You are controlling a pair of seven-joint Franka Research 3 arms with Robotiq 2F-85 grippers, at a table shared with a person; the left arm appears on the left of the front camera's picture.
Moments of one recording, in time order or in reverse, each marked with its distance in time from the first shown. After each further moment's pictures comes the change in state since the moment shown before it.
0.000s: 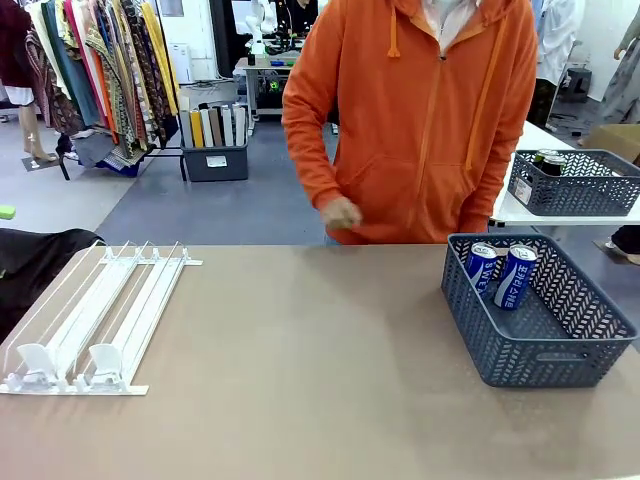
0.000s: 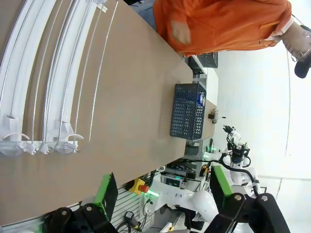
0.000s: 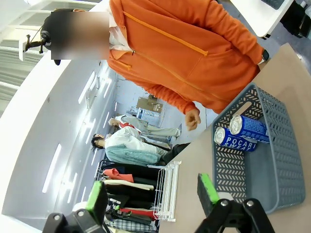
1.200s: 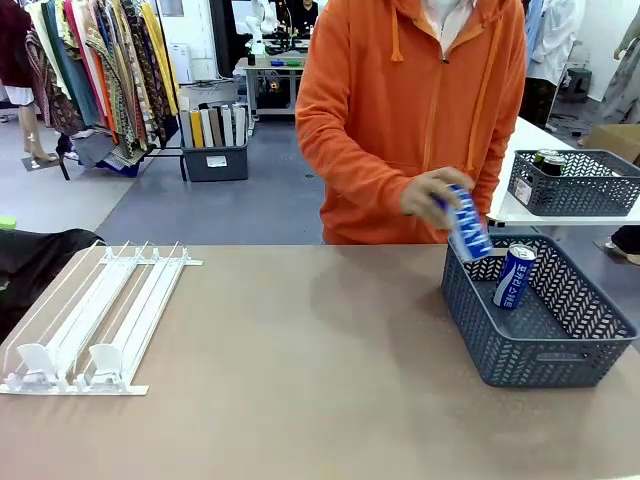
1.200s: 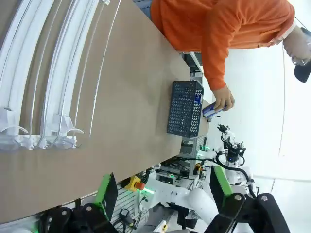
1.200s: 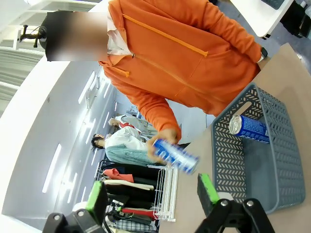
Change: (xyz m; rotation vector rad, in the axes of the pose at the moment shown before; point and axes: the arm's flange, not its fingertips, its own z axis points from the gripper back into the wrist) left arm -0.005 0.017 -0.005 -0.025 0.014 0.035; right arm 0.000 0.000 0.000 0.000 0.000 0.000
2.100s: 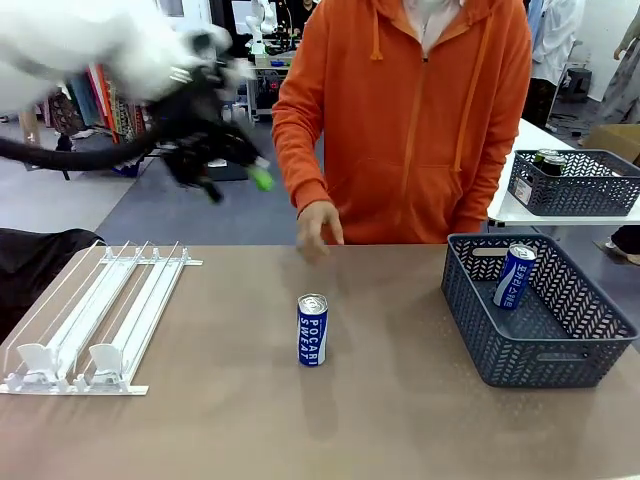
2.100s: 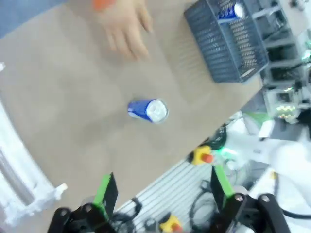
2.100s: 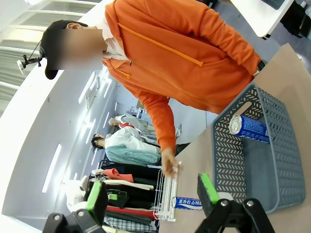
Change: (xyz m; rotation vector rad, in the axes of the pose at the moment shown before) left arm -0.034 -0.276 -0.259 0.494 0.377 -0.662; right arm 0.000 0.000 0.000 0.000 0.000 0.000
